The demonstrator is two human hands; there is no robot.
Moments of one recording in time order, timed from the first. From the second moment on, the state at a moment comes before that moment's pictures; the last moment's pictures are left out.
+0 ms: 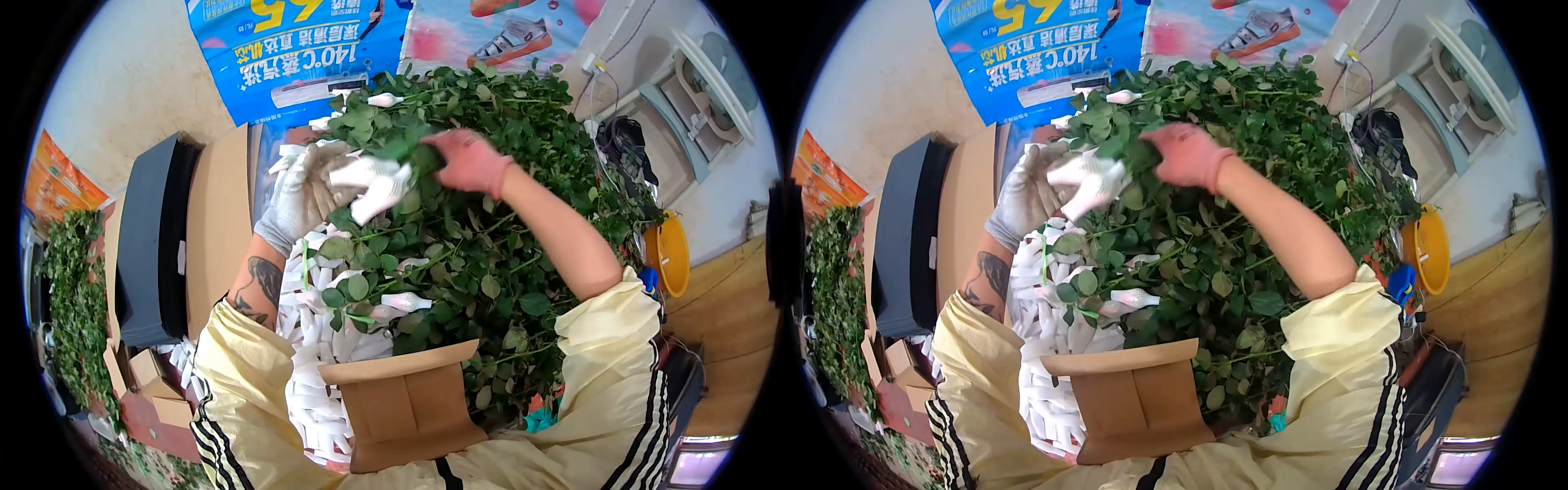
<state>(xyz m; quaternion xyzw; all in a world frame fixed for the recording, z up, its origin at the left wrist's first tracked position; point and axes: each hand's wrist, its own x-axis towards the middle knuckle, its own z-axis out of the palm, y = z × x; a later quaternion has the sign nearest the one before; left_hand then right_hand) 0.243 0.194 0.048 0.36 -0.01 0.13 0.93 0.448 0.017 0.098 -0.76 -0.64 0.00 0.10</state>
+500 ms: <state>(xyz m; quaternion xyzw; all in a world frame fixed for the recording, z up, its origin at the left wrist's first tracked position) 0.257 0.258 -0.079 0.84 0.15 -0.13 0.50 0.450 -0.010 0.132 -0.75 -0.60 -0.02 0.27</state>
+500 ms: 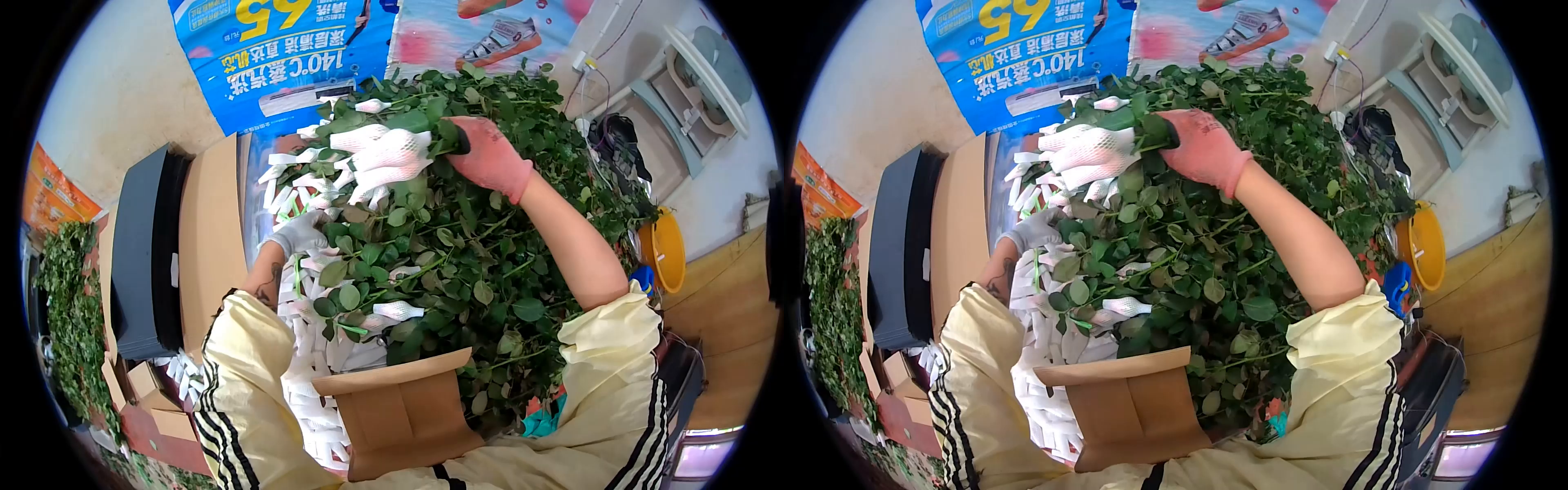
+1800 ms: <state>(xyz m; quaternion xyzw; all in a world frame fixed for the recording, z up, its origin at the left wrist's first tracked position) 0.254 0.141 -0.084 0.97 -0.01 -0.06 0.24 0.590 -0.218 0.361 -0.85 -0.12 -0.45 -0.25</state>
